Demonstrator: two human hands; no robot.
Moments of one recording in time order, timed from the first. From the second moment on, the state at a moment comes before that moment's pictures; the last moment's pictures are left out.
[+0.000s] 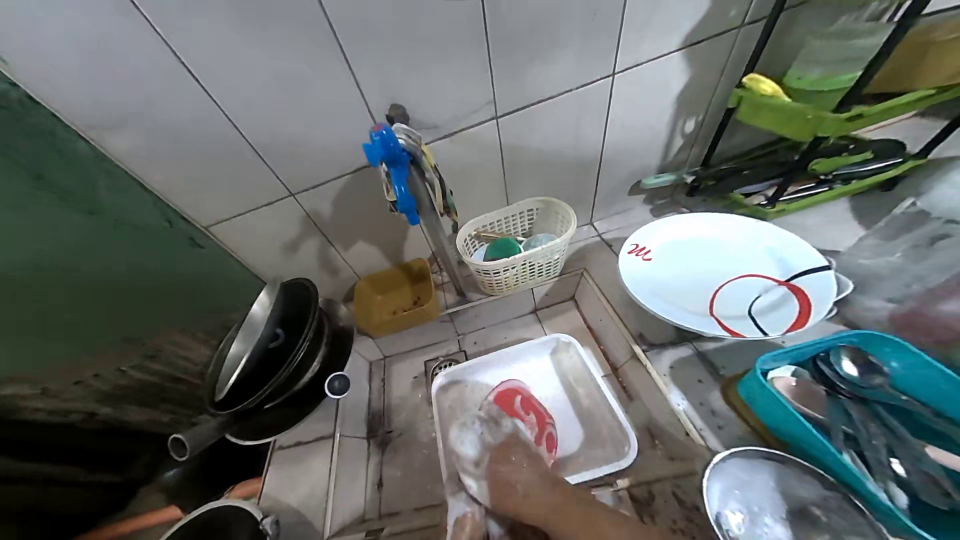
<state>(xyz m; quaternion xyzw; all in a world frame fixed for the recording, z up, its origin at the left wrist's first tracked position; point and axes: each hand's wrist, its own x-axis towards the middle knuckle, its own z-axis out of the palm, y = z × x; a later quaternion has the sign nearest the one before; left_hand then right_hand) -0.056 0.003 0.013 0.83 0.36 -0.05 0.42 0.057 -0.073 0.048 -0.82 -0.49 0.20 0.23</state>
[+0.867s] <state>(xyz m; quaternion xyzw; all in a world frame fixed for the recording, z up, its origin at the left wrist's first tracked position) -0.060 0.013 -0.069 0.69 0.28 0.16 0.65 0.171 -0.092 -0.033 -0.66 -0.03 0.45 0.61</state>
